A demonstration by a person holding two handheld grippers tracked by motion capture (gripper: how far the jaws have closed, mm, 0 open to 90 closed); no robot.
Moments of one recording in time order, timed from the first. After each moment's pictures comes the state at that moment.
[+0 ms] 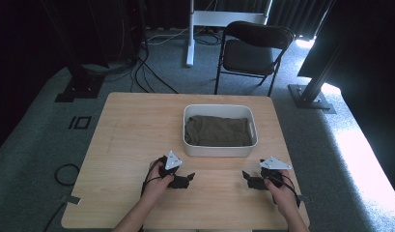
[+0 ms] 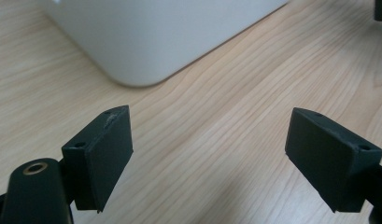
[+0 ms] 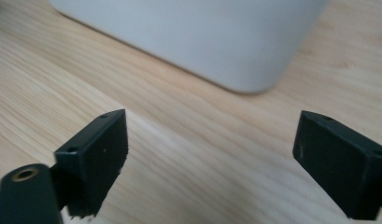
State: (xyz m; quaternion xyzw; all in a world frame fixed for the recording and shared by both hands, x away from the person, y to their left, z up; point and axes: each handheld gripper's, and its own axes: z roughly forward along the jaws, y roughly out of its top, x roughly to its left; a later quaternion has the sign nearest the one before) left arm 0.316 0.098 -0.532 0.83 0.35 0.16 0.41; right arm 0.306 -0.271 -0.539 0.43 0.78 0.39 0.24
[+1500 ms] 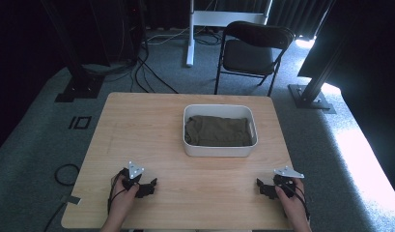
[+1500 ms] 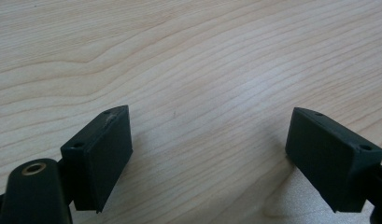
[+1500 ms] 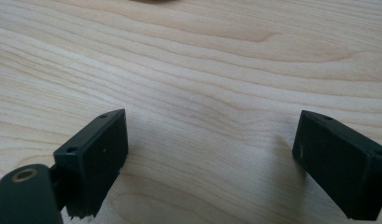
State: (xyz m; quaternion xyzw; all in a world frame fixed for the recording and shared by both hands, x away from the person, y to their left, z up) left arm 0.285 0.200 -0.554 0.78 0.49 0.22 0.32; right arm 0.283 -0.309 -0.561 0.54 0.74 0.32 0.23
